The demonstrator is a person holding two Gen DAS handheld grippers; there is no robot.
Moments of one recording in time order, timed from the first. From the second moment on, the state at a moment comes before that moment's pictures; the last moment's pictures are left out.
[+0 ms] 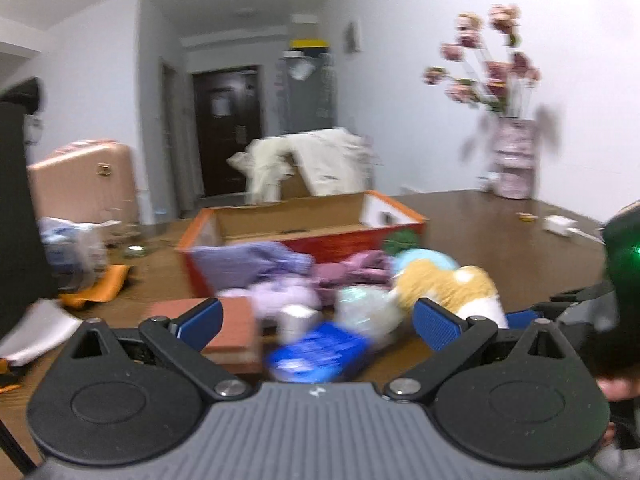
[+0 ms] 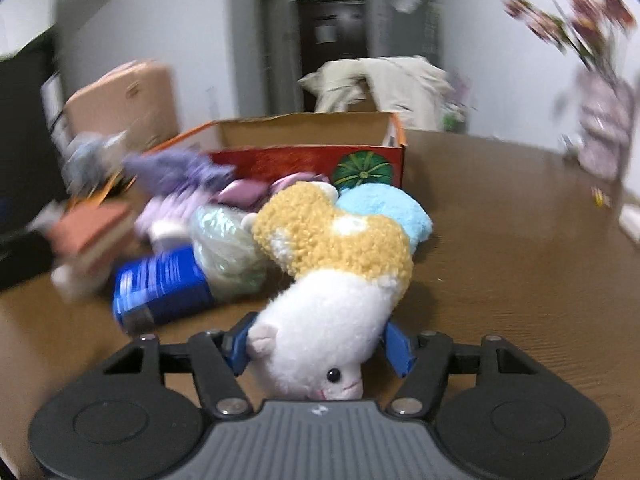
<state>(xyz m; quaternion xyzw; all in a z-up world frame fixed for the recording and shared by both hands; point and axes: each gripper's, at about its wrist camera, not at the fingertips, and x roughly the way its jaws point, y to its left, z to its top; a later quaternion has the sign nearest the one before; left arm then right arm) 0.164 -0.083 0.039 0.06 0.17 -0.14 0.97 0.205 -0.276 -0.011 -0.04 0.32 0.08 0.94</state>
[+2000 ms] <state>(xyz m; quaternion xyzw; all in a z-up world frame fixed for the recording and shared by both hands) 0.386 0.001 0.120 0.03 0.21 -0.05 0.98 0.507 -0.254 0.074 -0.09 0.33 0.05 0.94</state>
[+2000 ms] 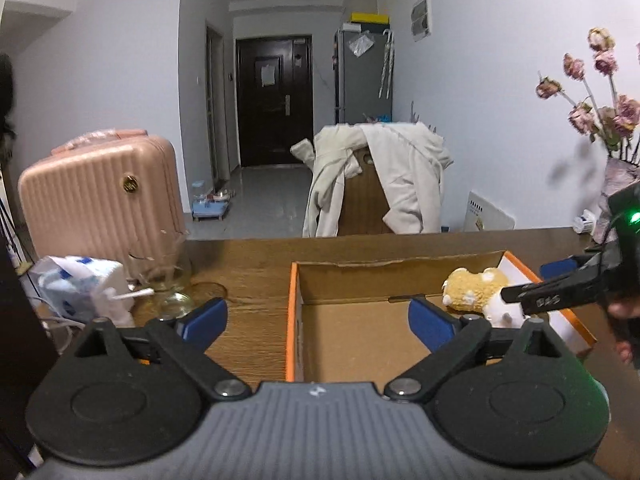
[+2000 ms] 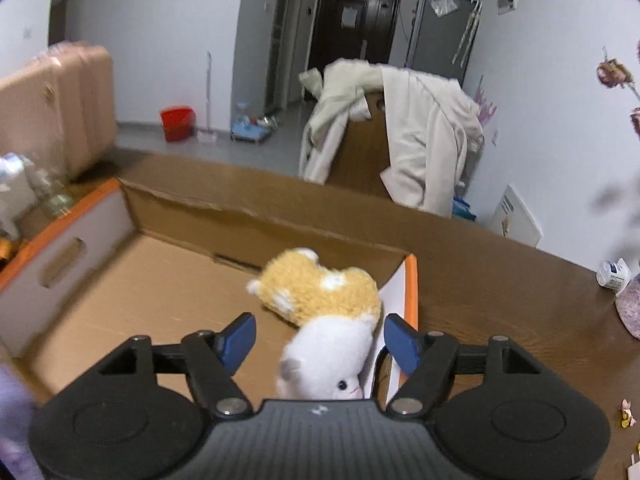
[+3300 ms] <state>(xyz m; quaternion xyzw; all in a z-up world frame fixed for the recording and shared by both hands) 0.087 0.058 0.060 -0.02 0.17 -0.07 0.98 0.108 -0.176 0.033 0.00 0.20 0.09 0.98</state>
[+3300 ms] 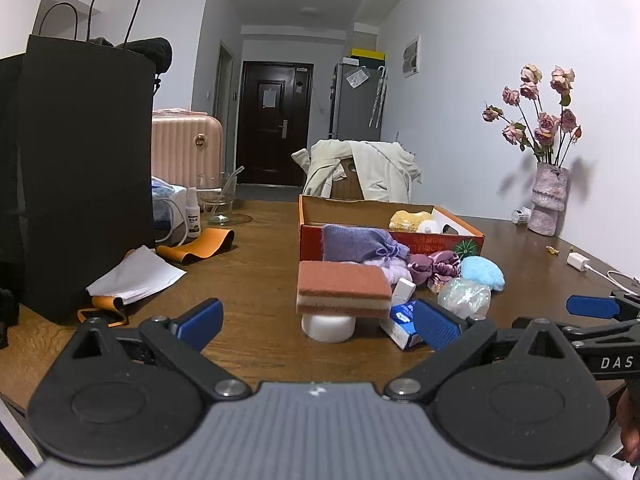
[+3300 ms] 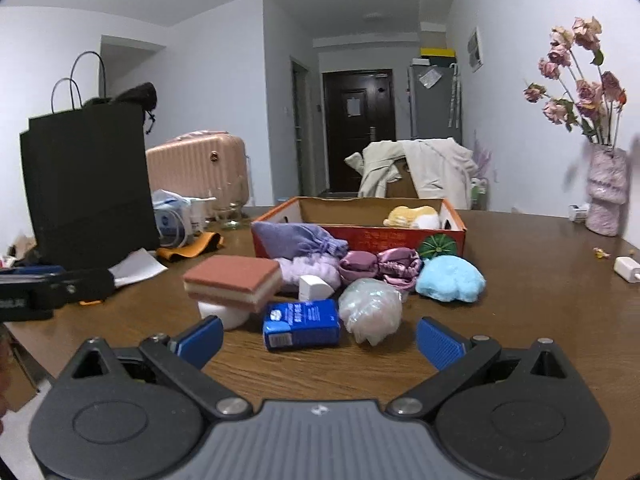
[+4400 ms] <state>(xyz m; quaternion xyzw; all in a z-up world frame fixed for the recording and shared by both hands) 0.211 0.079 0.042 -0.09 0.22 -0.11 0.97 0.246 -0.139 0.017 0.12 0.26 0.16 0.94</state>
